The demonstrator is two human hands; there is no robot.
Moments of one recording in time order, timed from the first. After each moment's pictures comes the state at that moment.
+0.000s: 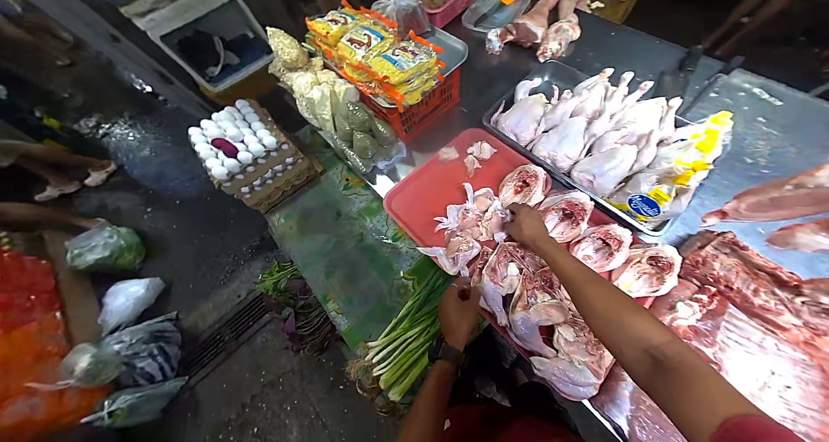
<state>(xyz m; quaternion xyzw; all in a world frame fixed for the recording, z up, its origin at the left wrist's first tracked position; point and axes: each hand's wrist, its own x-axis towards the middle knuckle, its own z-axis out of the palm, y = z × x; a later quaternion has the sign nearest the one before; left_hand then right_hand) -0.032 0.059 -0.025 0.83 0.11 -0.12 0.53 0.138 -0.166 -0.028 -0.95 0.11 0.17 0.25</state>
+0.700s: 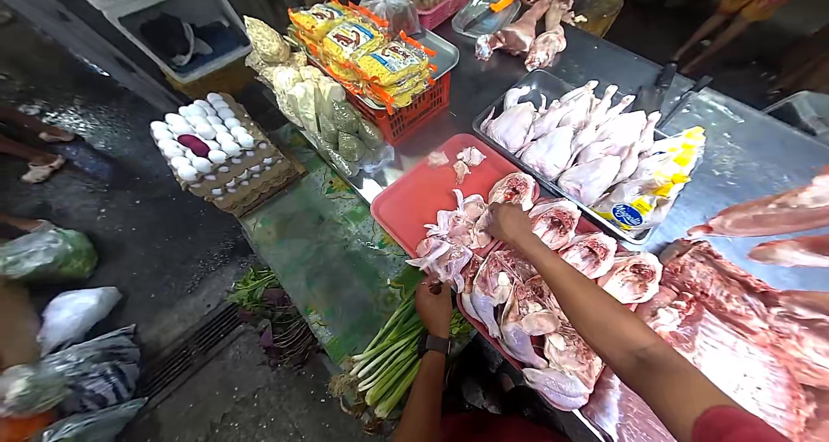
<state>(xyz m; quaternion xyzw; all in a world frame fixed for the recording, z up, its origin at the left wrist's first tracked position) 0.004 0.067 -0.053 0.81 0.23 -0.02 0.54 0.158 -0.143 0.004 -0.96 0.07 0.20 0.18</state>
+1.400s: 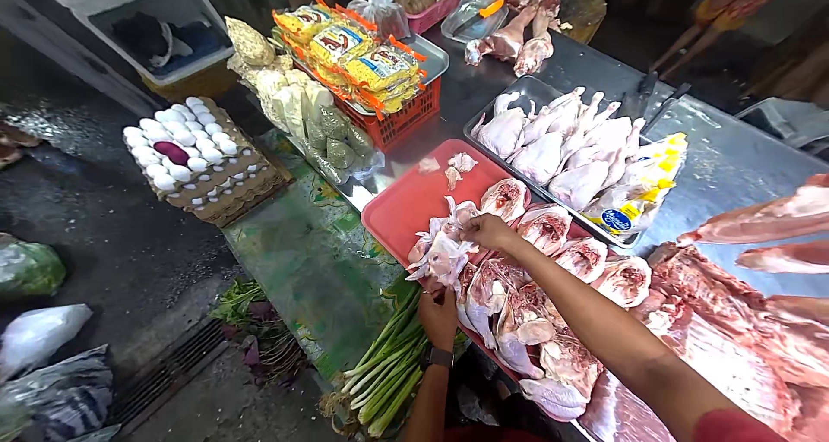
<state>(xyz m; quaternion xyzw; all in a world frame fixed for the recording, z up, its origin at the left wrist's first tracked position) 0.002 0.049 -0.066 0.79 0.19 0.01 0.59 0.159 -0.124 0.028 -0.91 0.01 0.25 0.34</state>
